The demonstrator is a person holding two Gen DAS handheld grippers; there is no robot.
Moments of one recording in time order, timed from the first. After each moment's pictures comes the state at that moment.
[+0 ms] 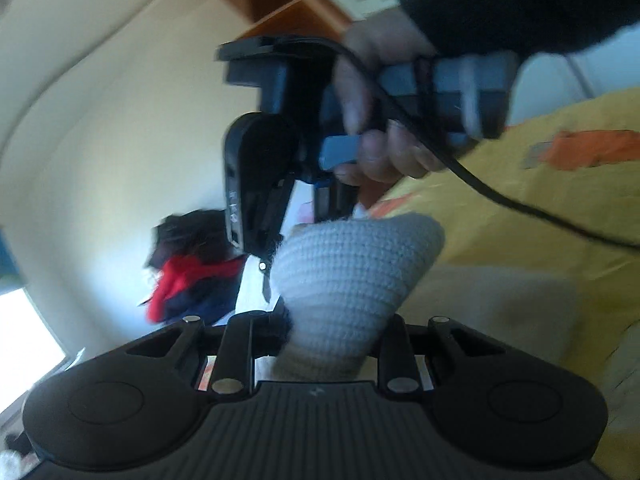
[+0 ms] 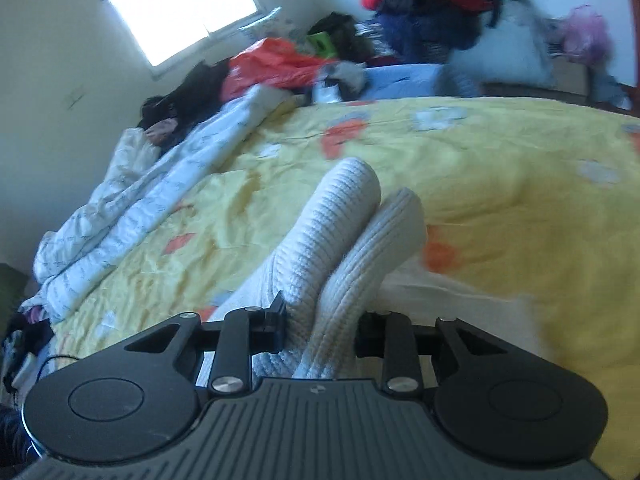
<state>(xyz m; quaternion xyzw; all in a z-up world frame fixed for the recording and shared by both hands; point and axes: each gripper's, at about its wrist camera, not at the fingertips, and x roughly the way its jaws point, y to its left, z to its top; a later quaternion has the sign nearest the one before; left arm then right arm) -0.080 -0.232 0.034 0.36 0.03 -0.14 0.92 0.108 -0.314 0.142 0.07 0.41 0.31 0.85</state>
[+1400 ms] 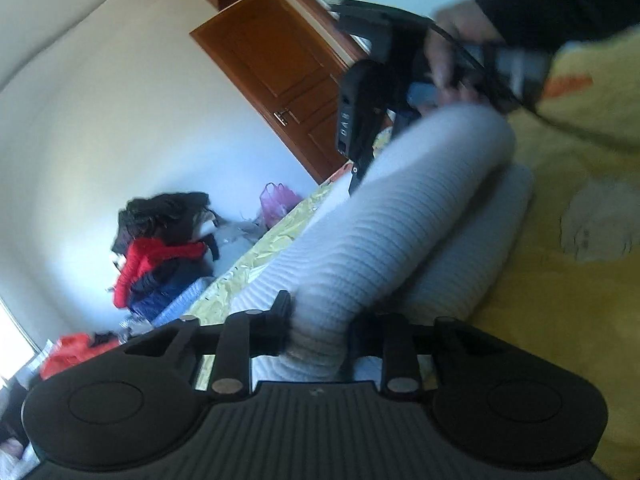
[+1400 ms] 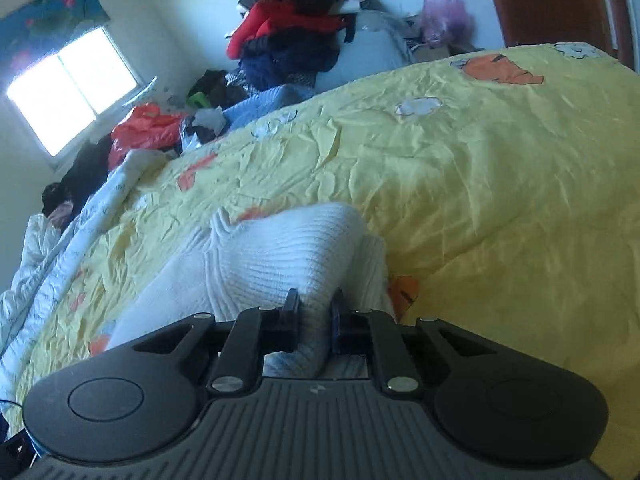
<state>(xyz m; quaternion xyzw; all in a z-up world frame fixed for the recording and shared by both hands) -0.112 -0.159 -0.005 0.35 0.07 -0.18 0.91 0.074 -0.389 0.061 0.16 0.36 0.16 0.90</state>
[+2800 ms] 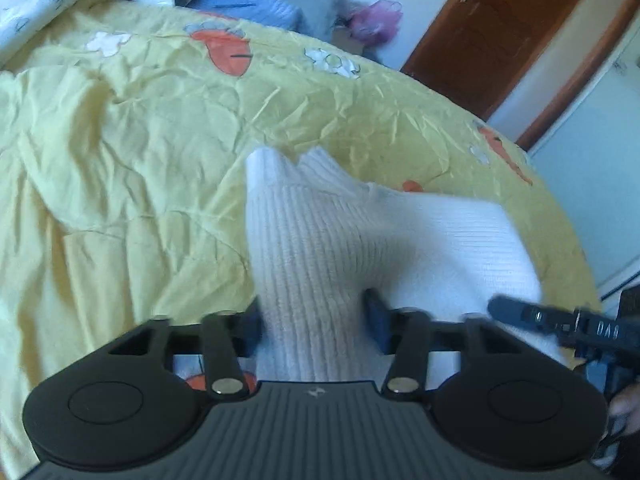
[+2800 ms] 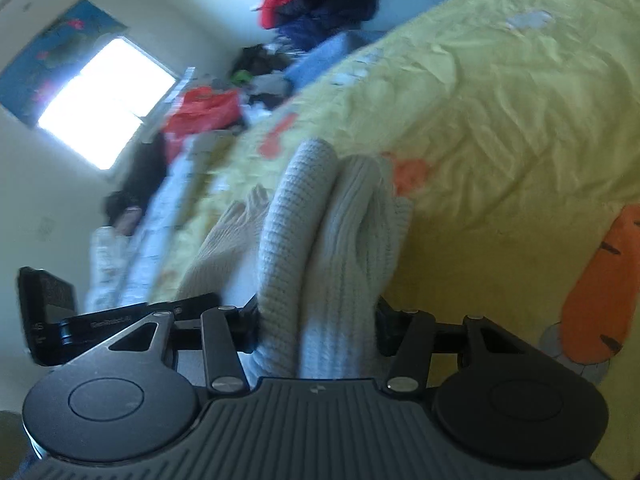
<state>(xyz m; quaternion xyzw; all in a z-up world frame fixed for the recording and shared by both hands) 0.141 0.036 0.046 -0.13 0.44 -0.14 0.88 0.114 -0.290 0.038 0.26 0.42 0.22 0.84</state>
